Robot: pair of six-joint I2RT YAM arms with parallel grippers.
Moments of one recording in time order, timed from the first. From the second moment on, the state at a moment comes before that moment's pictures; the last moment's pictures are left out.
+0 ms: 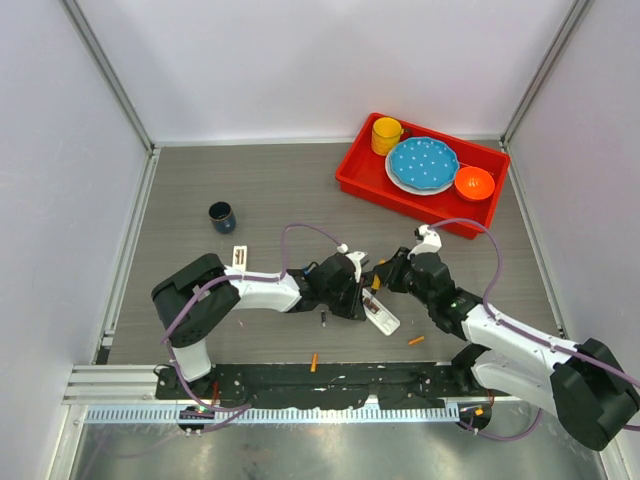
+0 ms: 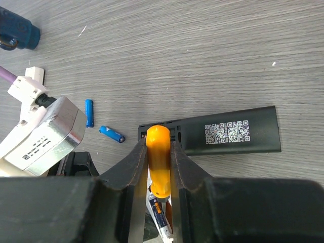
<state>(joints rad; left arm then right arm) -1.02 1.78 0.89 0.09 0.20 -0.71 0.62 0.97 0.31 0.21 0.13 0.72</state>
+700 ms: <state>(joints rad) -1.00 1.78 0.88 0.08 0.23 -0.72 0.65 1.06 0.47 0.04 0.10 0.70</state>
